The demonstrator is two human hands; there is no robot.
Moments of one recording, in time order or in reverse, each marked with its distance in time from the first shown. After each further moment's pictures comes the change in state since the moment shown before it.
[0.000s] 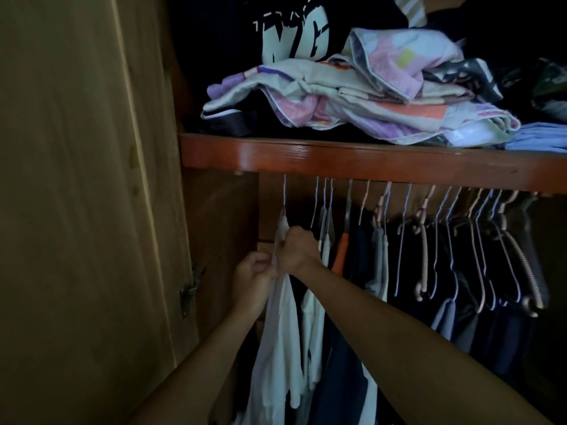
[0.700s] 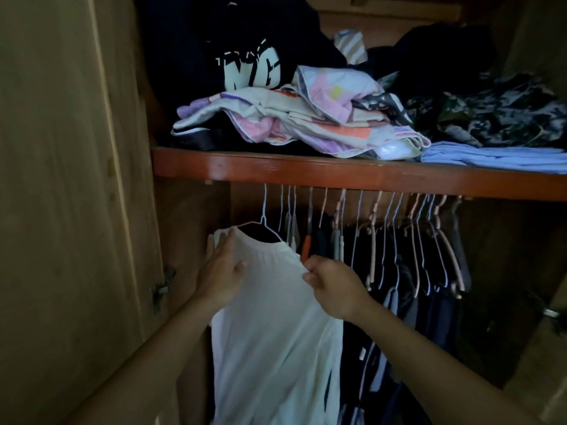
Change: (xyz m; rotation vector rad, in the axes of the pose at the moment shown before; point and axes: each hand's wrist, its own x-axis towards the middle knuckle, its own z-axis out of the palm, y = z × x) left_hand -0.003 0.025 -0.008 0.787 -0.095 0.363; right_hand -0.109 0.091 -0.093 -0.164 -0.055 -0.214
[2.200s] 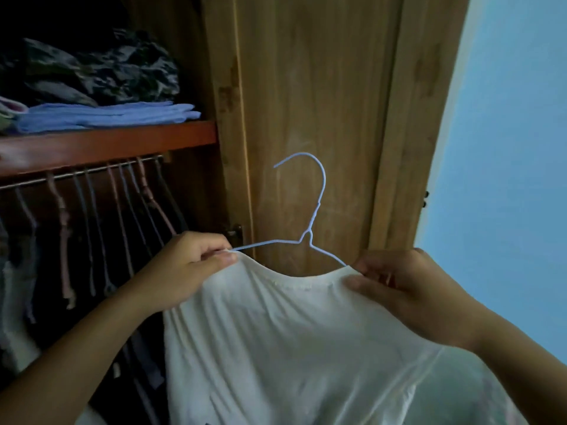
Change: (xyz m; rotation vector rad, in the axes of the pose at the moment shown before) left_hand -0.110 0.359 0.151 -0.619 -0.858 0.872; right_hand -0.426 0.094 -0.217 -0.209 0.476 0.546
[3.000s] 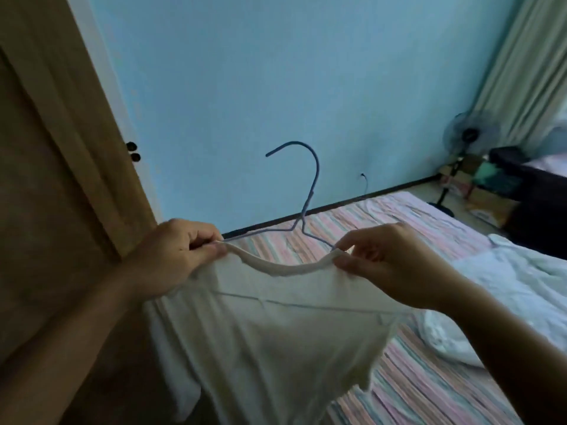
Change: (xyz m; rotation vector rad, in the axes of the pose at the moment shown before) left_hand 0.062 0.099 0.220 -0.335 -0.811 0.615; right_hand -0.231 -0.112 -0.026 -0.434 0.321 1.099
